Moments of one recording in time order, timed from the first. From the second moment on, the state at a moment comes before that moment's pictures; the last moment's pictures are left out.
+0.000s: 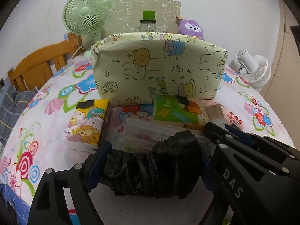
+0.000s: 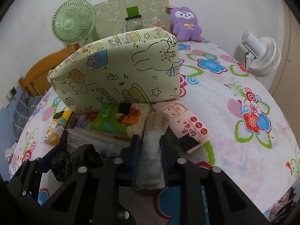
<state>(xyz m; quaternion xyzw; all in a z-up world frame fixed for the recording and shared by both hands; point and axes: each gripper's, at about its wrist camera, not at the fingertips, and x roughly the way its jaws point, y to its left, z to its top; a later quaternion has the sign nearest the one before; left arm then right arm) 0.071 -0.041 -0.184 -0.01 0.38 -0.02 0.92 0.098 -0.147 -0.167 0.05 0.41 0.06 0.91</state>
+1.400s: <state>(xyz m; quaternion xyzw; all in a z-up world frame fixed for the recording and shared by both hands) 0.052 -0.031 -0.120 -0.04 0.32 -0.05 0.95 0.075 -0.136 -0.102 0.04 0.34 0.07 0.94</state>
